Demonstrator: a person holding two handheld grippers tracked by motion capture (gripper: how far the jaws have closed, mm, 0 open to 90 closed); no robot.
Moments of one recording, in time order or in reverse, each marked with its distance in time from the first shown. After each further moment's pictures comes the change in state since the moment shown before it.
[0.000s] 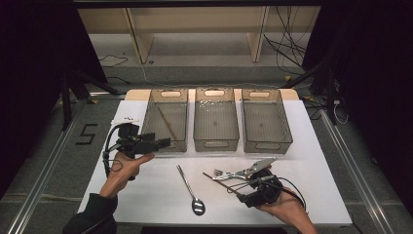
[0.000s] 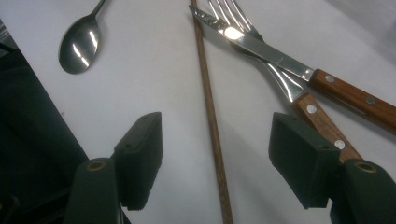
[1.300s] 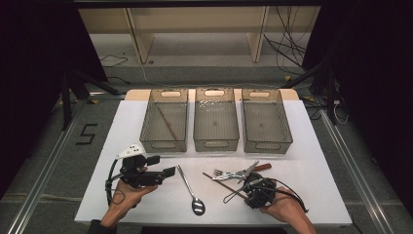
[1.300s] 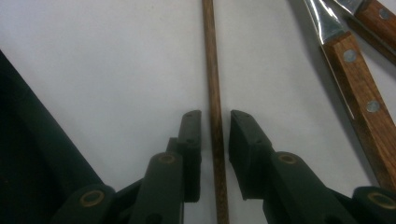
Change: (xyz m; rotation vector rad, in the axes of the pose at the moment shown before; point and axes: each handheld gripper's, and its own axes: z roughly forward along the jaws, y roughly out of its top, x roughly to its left) left arm -0.026 -0.066 -0.007 -0.001 -0.038 0.122; right arm 0.006 0.002 0.023 0.293 -0.068 -0.090
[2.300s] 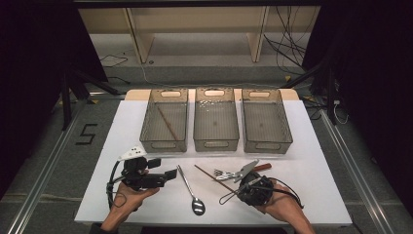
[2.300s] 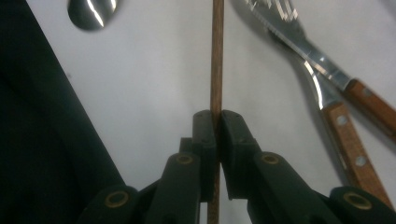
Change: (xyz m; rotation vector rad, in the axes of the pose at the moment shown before) left arm -0.010 -0.001 0.001 0.019 0.008 -0.029; right arm 0.010 0.008 -0.020 -0.143 0.041 -0.088
